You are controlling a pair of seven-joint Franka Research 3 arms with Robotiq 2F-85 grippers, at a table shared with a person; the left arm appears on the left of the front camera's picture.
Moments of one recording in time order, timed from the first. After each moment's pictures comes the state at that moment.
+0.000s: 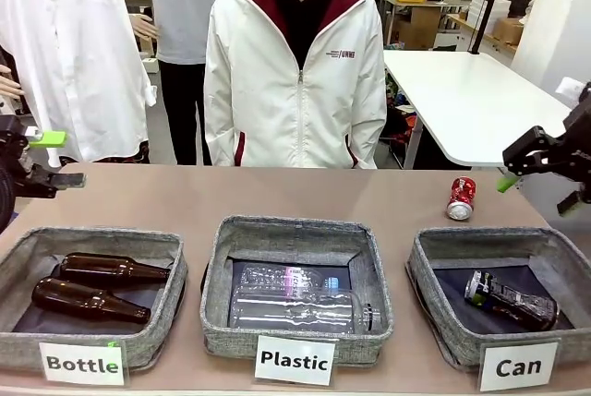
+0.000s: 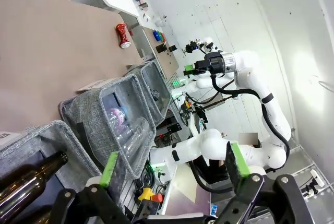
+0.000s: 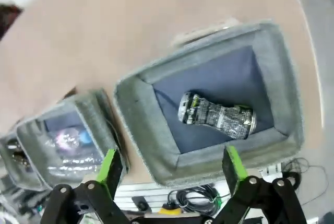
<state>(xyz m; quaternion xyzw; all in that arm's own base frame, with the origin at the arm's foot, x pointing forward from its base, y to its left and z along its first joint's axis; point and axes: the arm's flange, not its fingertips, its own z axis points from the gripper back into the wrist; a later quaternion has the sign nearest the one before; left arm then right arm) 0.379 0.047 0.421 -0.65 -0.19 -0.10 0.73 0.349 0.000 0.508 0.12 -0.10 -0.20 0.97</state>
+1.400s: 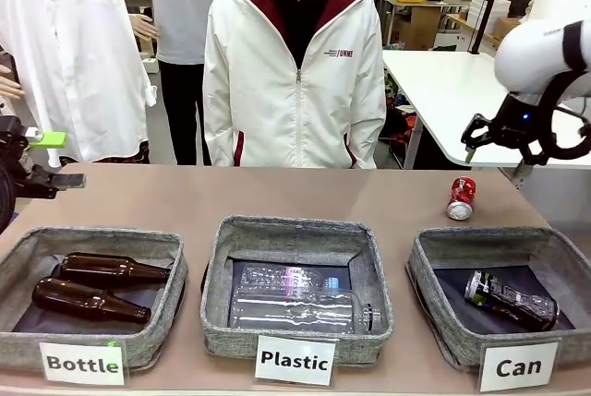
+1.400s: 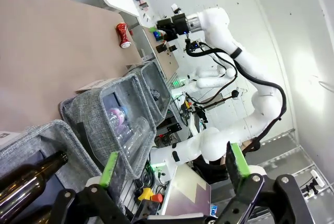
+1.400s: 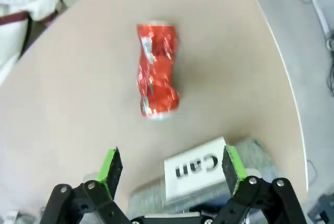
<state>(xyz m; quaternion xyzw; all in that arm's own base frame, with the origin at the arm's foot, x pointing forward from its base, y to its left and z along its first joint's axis) 0.380 0.047 0.420 -0.65 -0.19 -0.10 0.73 0.575 -0.029 0.436 0.03 -0.07 -0.26 0.96</state>
